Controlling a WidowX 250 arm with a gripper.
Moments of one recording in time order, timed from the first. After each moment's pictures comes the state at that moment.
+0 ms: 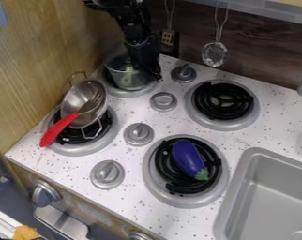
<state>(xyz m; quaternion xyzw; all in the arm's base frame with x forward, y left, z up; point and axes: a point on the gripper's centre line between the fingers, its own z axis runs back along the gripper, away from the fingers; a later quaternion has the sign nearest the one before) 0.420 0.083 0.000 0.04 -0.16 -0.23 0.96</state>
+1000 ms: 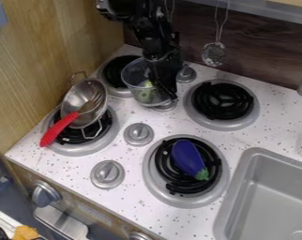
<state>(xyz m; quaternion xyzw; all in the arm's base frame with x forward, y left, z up) 0.386 0.022 -0.002 0.02 -0.15 -0.34 0.93</state>
